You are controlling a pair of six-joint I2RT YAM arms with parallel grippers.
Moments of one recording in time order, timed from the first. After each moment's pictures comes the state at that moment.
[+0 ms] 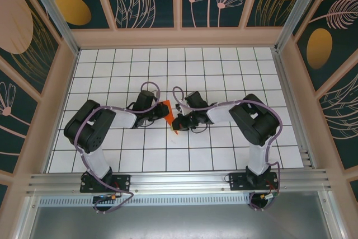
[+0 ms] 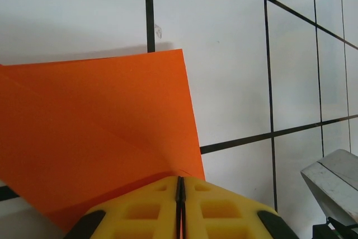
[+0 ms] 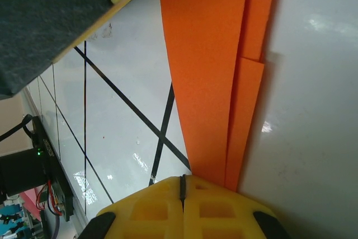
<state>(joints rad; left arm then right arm) -0.52 1.80 0.69 0.36 0.29 -0.81 0.71 1.90 0.90 0.02 -0.69 0.60</state>
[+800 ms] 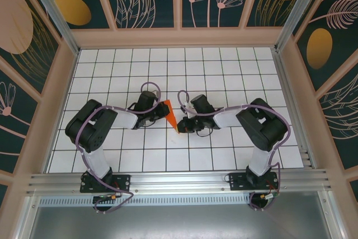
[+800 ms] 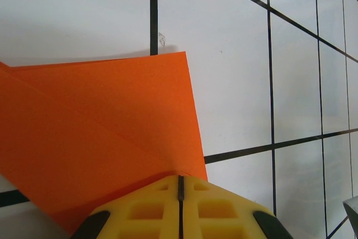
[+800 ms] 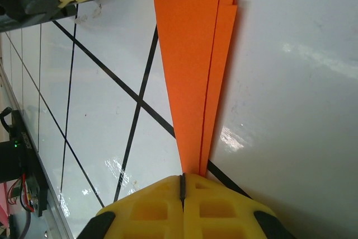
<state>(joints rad) -0.54 1.81 0.69 0.38 0.25 -0.85 0.71 1.79 0.75 0.08 -0.63 0.53</state>
